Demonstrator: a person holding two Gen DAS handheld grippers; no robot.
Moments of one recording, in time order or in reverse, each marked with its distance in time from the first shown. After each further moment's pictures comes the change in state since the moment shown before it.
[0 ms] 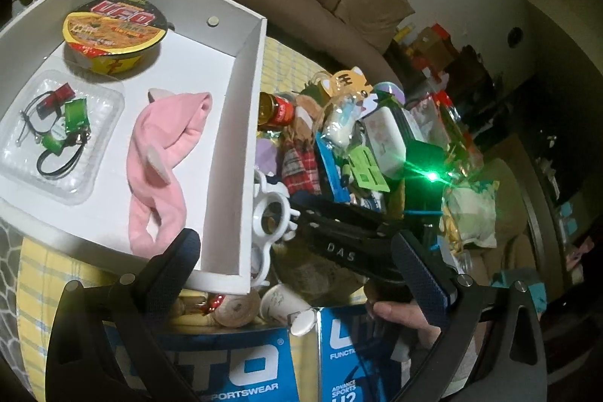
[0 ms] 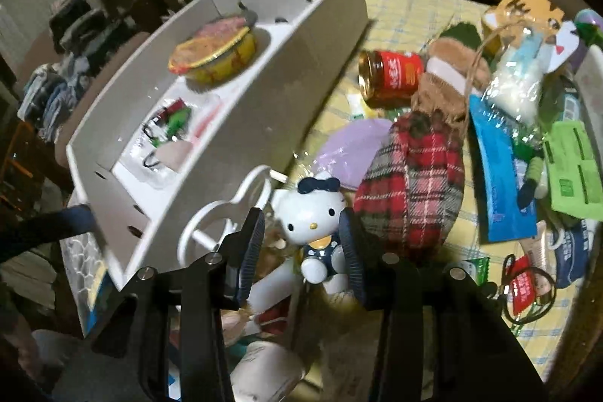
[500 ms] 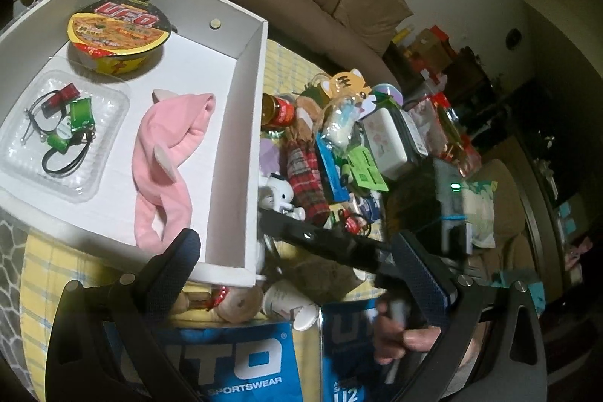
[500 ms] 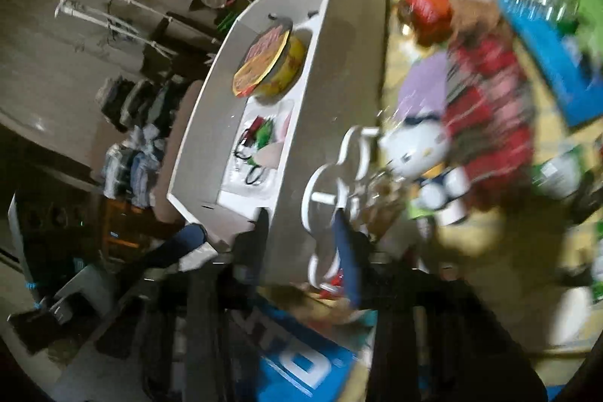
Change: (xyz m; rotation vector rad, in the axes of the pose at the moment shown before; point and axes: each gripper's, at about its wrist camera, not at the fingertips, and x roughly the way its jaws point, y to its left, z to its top) left arm -0.006 0.004 -0.003 0.005 -0.005 -0.006; right arm -0.004 -0.005 -0.023 0.362 0.003 0.449
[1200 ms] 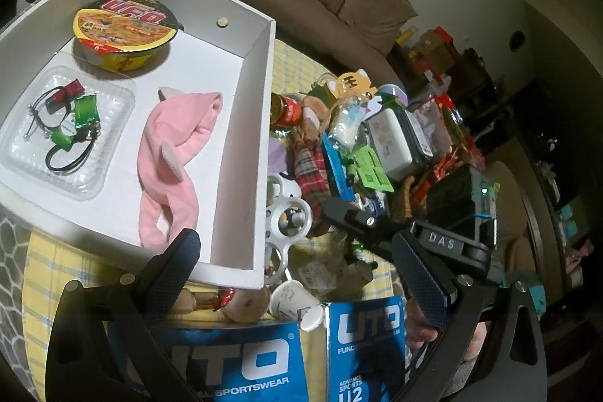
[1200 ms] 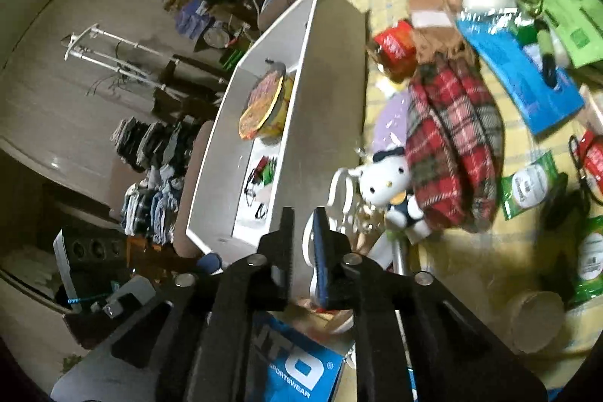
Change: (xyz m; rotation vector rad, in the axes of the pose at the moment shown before) left arm 0.001 0.006 0.001 -0.009 0.002 0.009; right arm -0.041 -0.024 0.004 0.056 -0.115 0.046
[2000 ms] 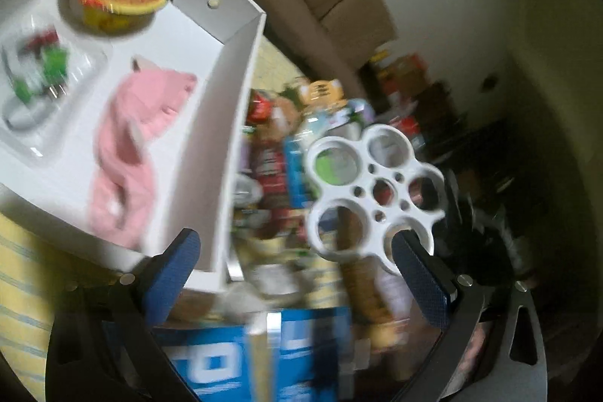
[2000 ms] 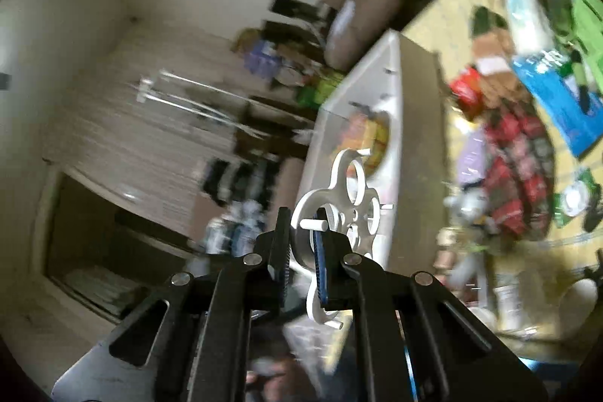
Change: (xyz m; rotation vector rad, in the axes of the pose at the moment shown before) left arm 0.009 0.029 0.003 -0.231 0.001 -0.310; right arm -0.063 0.035 0.011 0.036 -0.177 0.354
